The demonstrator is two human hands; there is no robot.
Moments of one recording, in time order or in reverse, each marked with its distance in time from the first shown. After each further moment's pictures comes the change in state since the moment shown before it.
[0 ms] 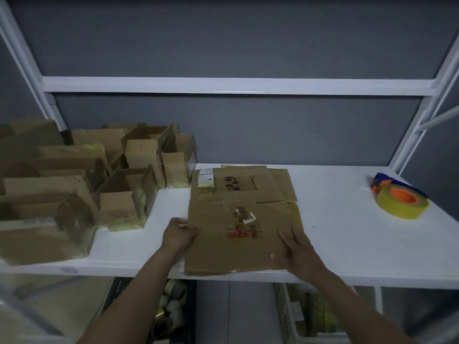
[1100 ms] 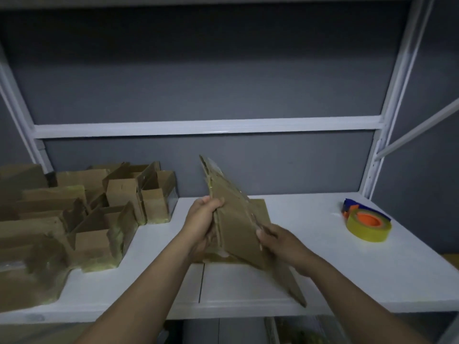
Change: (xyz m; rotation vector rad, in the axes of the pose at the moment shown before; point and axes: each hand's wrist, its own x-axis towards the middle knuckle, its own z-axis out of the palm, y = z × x) left_hand -0.097 0.144 0.072 -0.460 -0.390 0.263; right_hand -0.041 -0.043 -0.123 0.518 0.037 -0.197
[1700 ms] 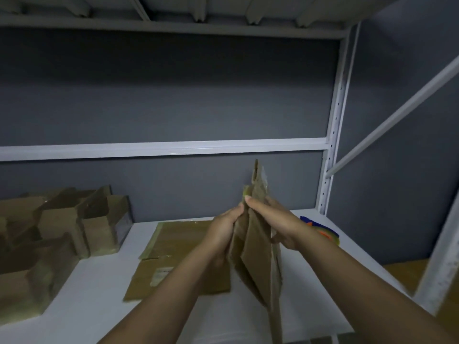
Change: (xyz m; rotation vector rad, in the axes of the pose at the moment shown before) left_hand 0.004 0.002 0.163 0.070 -0.243 -0.038; right_hand -0.005 -0.033 -0.141 0.361 0.140 0.164
